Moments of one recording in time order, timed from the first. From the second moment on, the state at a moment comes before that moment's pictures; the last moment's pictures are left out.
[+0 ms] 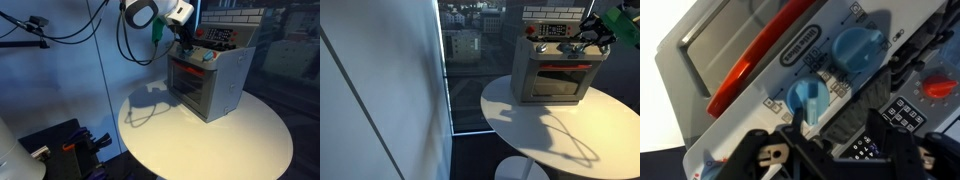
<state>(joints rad) -0.03 0.14 0.07 -2.14 0.61 3.11 0.36</state>
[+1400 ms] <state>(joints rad) -0.05 0.12 0.08 -2.17 0.63 3.11 0.33</state>
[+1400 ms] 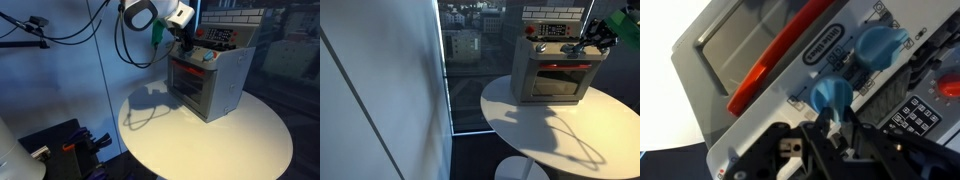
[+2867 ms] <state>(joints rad) 0.04 0.11 -0.06 -2.20 0.20 3.10 0.42</state>
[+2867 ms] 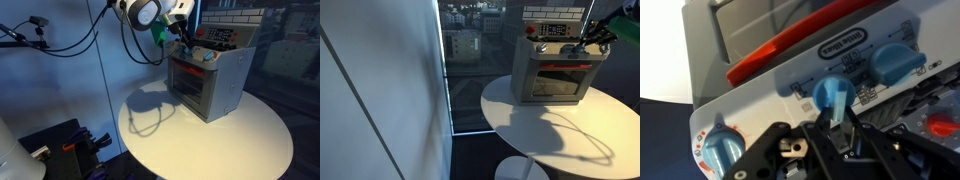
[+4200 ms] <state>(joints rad) 0.15 0.09 -0.21 -2.16 -0.36 2.98 0.67</state>
